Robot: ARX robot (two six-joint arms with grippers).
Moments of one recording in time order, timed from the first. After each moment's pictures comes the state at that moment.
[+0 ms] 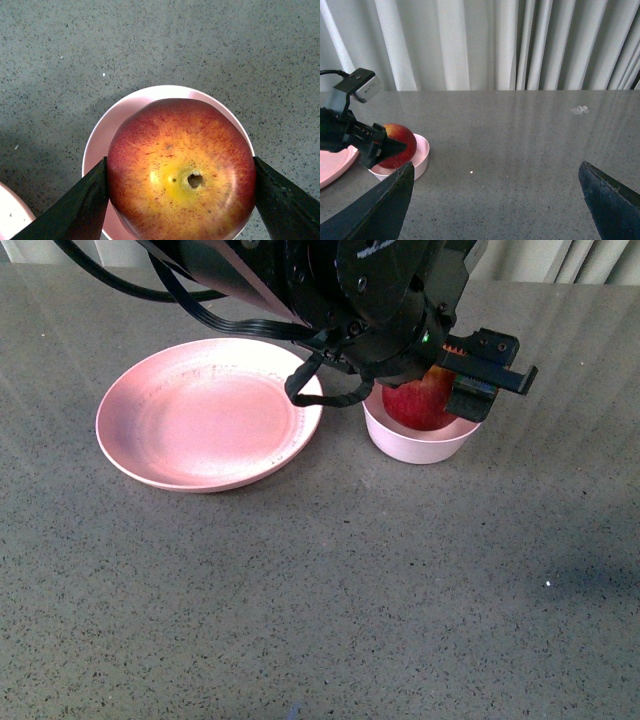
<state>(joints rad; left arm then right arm) -0.66 2.23 1.43 0.16 0.04 -0.04 0.00 0.01 0.02 0.00 0.00 0.00</state>
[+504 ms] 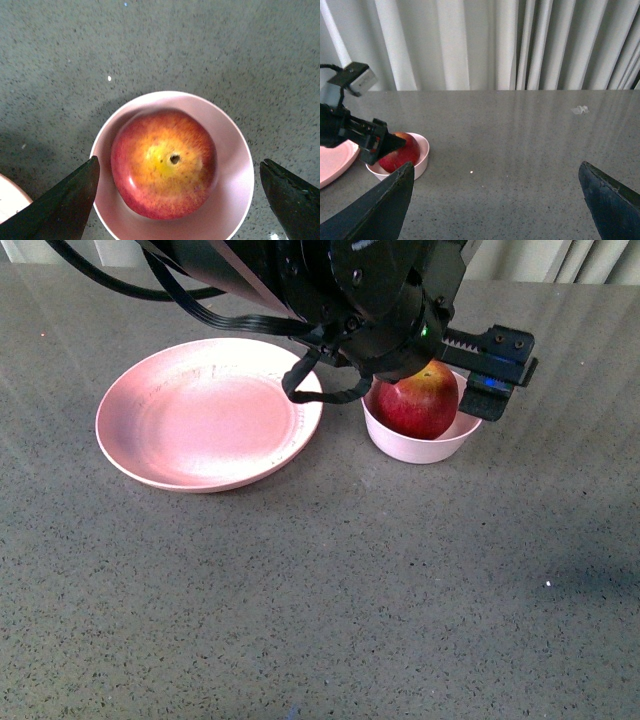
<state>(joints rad) -0.65 2.19 1.40 0.19 0.03 -0.07 0.00 0.01 0.02 0.00 0.00 0.00</state>
